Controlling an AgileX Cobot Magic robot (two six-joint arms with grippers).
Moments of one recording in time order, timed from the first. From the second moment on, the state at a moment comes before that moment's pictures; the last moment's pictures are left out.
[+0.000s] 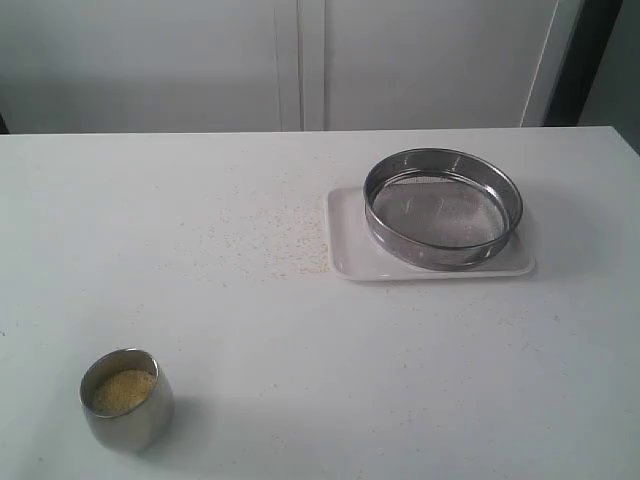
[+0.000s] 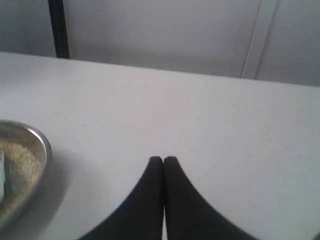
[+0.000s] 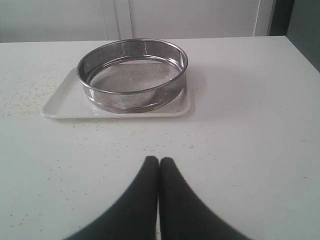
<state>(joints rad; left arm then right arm) 0.04 0.00 0.02 -0.12 0.17 -0.01 0.12 0.01 0.00 0.02 0.34 0.08</state>
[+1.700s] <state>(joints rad) -0.01 0.67 -0.27 0.93 -0.47 -0.78 0.12 0.01 0.00 0.02 0.34 0.09</state>
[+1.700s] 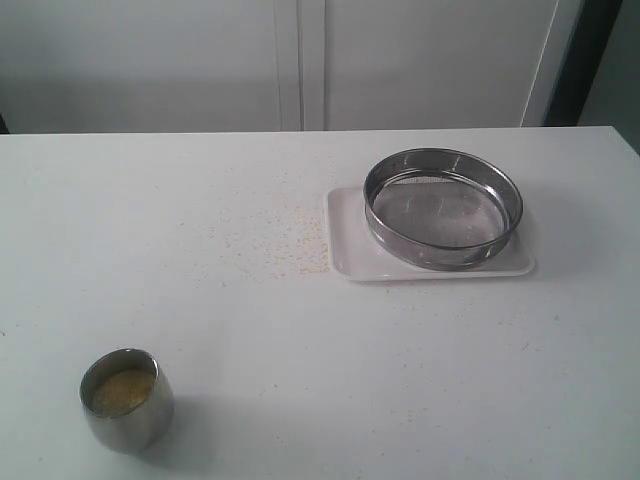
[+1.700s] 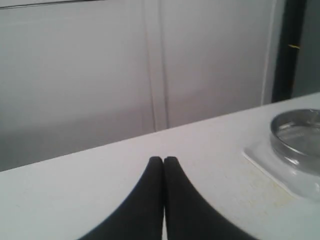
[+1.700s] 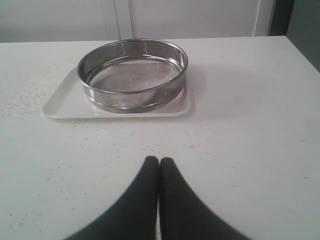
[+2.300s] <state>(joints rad) -0.15 0.89 -0.27 1.16 -0.73 -0.87 0.12 0.01 0.00 0.02 0.34 0.09</state>
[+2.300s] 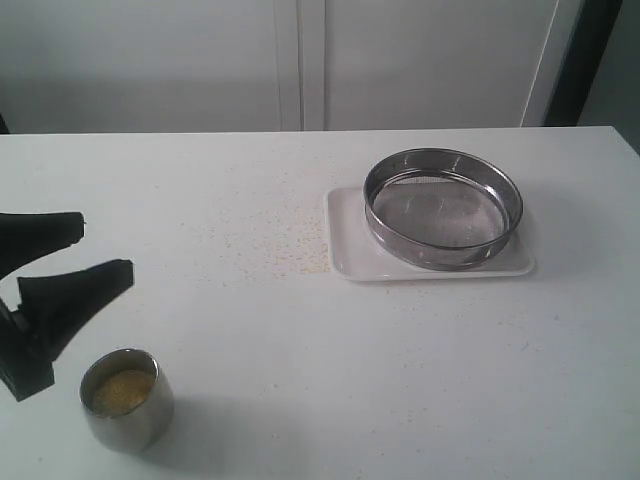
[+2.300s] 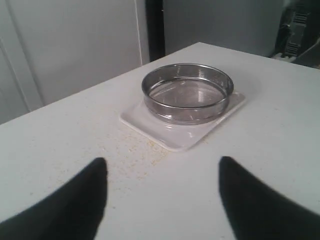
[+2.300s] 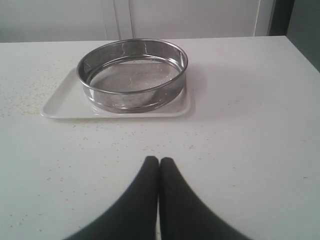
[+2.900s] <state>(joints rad) -0.15 1.16 -0.15 1.05 -0.74 -0.69 0.12 0.01 0.00 0.02 0.34 0.09</state>
